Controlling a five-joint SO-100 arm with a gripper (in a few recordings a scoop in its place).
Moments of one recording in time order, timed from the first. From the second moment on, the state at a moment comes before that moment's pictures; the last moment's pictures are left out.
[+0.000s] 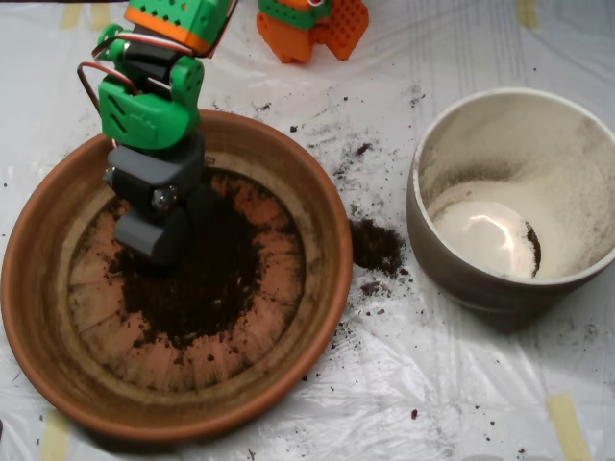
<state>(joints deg) 33.8 84.5 112.5 37.7 -2.0</state>
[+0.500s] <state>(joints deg) 29.5 106.6 125.9 30.7 -8.8</state>
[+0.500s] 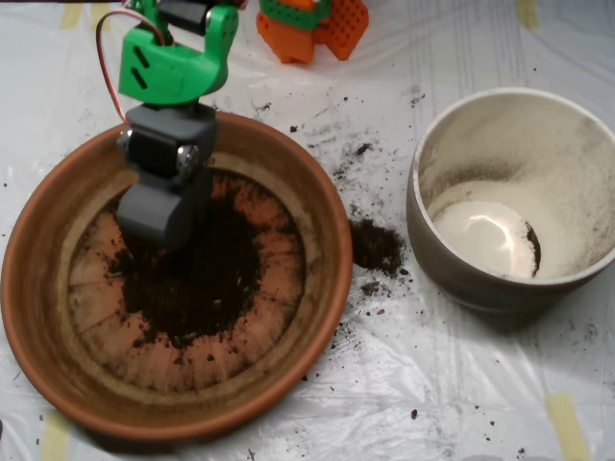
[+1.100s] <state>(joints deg) 18.0 133.9 125.0 50.6 -7.8</state>
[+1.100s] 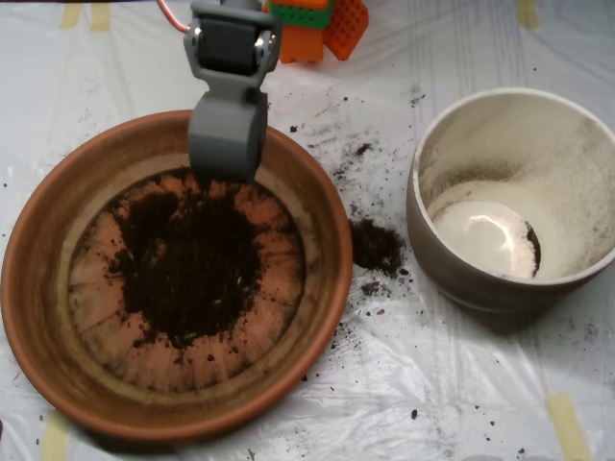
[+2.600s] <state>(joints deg) -22.5 86.4 57.3 87.3 -9.7</state>
